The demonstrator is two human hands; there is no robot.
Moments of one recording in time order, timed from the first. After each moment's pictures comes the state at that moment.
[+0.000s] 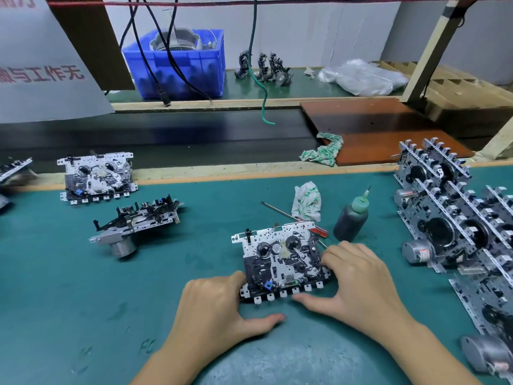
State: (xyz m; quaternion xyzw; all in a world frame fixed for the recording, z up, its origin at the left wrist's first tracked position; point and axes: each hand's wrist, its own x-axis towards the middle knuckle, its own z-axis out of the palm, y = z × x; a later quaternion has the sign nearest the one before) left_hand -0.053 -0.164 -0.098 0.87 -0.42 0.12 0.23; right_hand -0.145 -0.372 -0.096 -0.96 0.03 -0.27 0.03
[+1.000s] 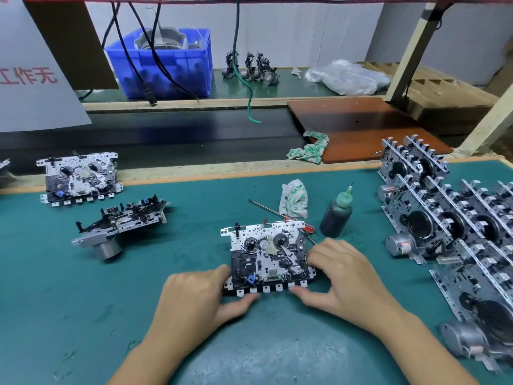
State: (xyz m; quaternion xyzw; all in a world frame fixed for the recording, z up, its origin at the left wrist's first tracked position) left_hand -0.044 -0.161 -0.098 0.86 -0.45 0.18 0.19; right_hand -0.150 -0.381 -0.095 -0.97 -0.01 -0.22 0.09
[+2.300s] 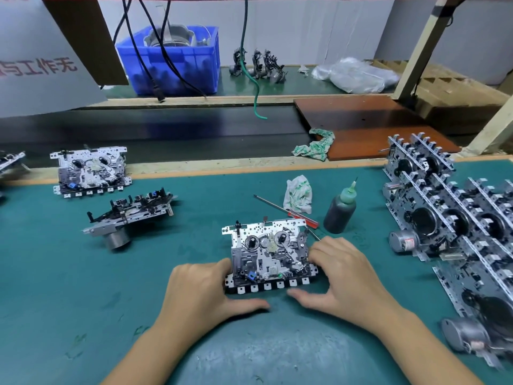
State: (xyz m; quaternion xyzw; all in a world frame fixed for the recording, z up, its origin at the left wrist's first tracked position) left_hand -0.048 -0.160 -0.098 0.87 -0.42 0.13 0.23; right_hand -0.152 -0.374 -0.095 -0.97 -0.02 -0.23 0.09
